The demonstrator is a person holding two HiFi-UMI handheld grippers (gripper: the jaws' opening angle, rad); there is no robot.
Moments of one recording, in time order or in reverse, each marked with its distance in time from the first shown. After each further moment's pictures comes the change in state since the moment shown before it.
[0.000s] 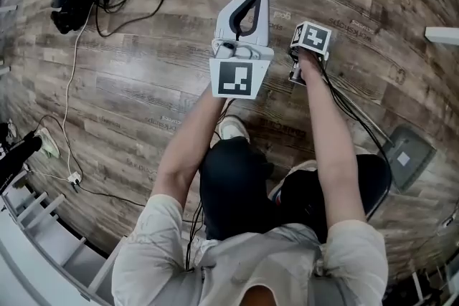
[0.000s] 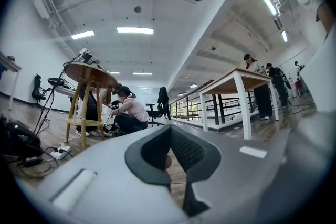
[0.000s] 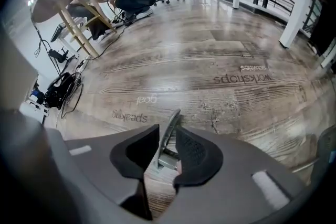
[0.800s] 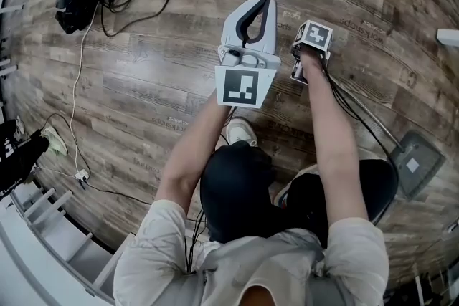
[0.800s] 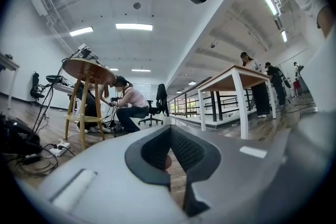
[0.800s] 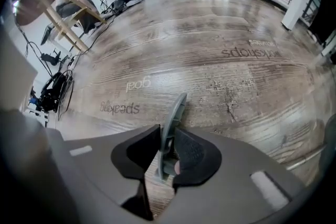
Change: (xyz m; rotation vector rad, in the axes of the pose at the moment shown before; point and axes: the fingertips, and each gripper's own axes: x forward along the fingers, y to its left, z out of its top) left arm 0.010 0.003 -0.046 -0.002 0.045 -0.024; right arm 0.076 -0.001 -0.014 0.066 0.114 -0.011
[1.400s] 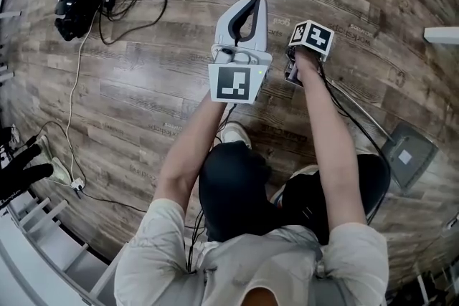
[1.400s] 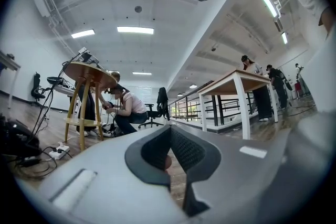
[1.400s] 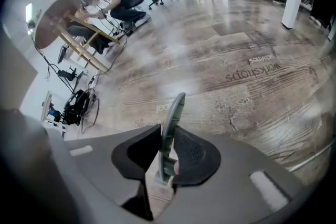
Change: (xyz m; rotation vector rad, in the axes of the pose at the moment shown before) left arm -0.004 -0.011 0.058 -0.015 -0.031 0.014; right arm -0.104 0.029 0.020 0.052 -0.097 0.179
